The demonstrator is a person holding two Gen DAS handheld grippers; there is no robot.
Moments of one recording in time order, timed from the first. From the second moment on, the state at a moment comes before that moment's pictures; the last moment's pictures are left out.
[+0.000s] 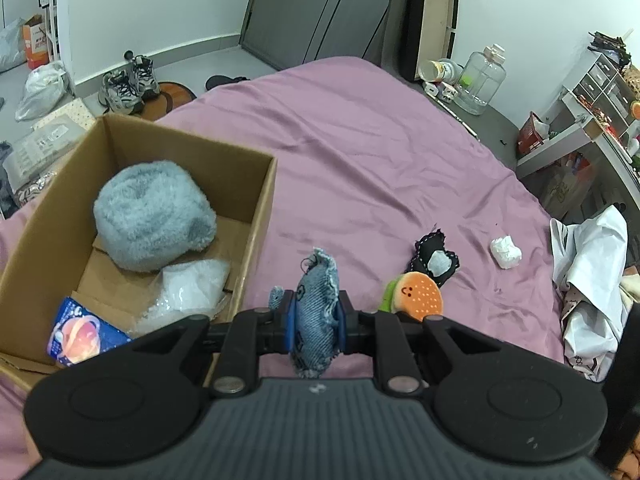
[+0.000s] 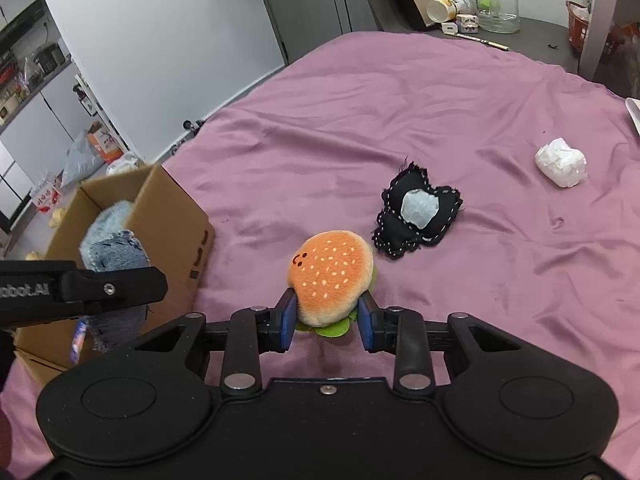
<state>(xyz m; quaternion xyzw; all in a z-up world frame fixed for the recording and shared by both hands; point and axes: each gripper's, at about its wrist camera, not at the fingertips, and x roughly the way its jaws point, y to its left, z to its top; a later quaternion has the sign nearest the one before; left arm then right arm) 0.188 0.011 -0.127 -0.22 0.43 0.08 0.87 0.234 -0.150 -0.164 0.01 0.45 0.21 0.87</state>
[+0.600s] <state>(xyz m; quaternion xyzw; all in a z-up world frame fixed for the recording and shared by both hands) 0.172 0.019 -0.089 -0.21 0.42 0.08 0.88 0.210 -0.163 -0.108 0.04 0.42 0.26 0.87</state>
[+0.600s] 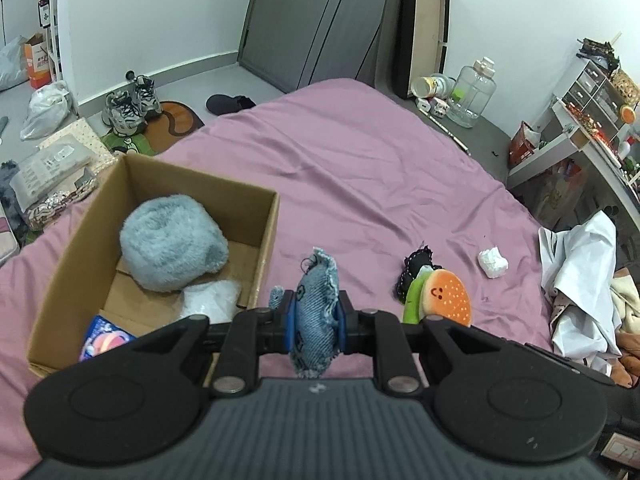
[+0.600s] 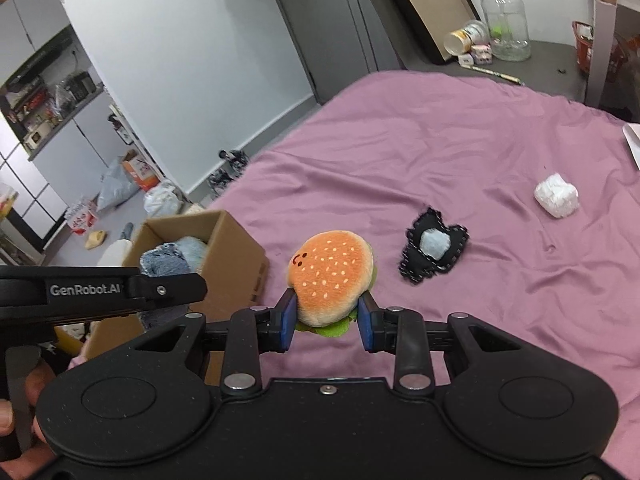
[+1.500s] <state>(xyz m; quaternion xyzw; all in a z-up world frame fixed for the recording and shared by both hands) 0.145 0.112 -0.096 -0.22 0.42 0.14 0.87 0.169 -0.107 -0.085 0.01 0.37 0.32 0.87</state>
